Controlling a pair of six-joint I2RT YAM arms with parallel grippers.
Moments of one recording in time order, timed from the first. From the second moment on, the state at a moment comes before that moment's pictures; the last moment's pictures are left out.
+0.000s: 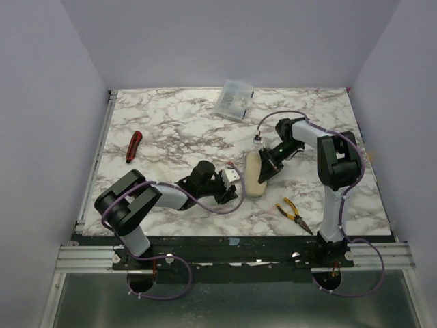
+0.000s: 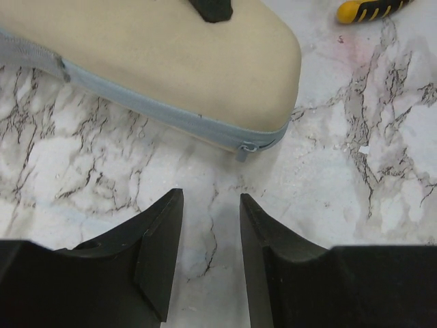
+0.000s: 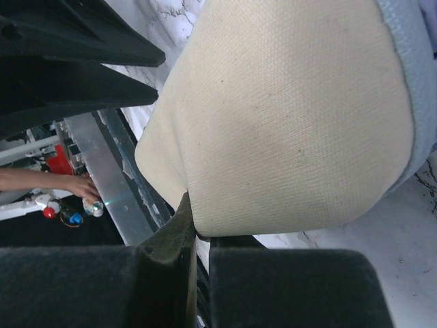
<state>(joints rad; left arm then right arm) -0.76 1.66 0.56 0.57 0.46 0.18 0.24 2.12 1.46 -1.12 -0.86 -0.50</state>
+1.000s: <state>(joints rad) -0.79 1.73 0.66 0.60 0.42 0.08 0.24 2.11 1.44 -1.15 -0.84 -0.56</state>
